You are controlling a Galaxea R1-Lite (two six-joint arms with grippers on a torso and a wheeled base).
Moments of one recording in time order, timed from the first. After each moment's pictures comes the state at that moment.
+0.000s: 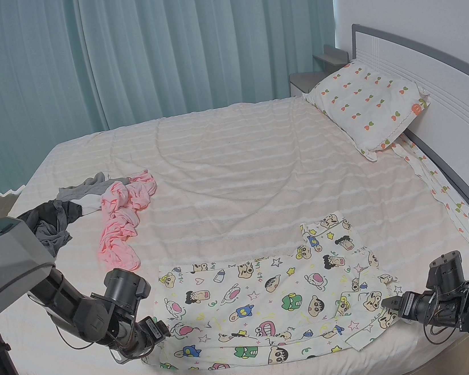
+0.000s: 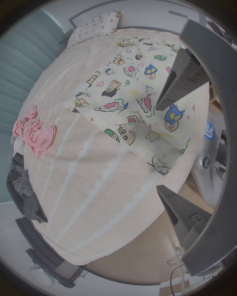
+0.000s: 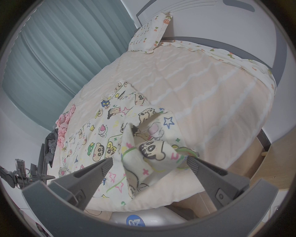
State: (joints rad) left arm -0.29 2.06 -0.68 -0.15 0.09 -0.86; right arm 0.25 2.18 -0.02 -1.35 -0.11 0.69
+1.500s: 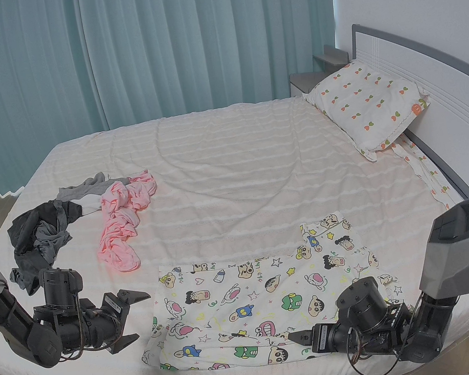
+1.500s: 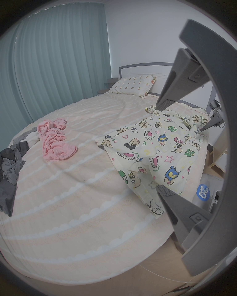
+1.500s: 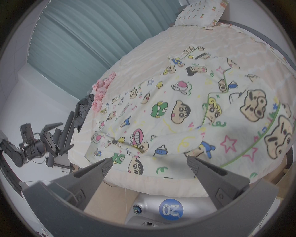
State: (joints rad) left arm -0.09 1.91 -0.35 -0.80 -0.34 -1.11; right arm 0.77 2.24 -0.43 -1.04 -0.09 0.84
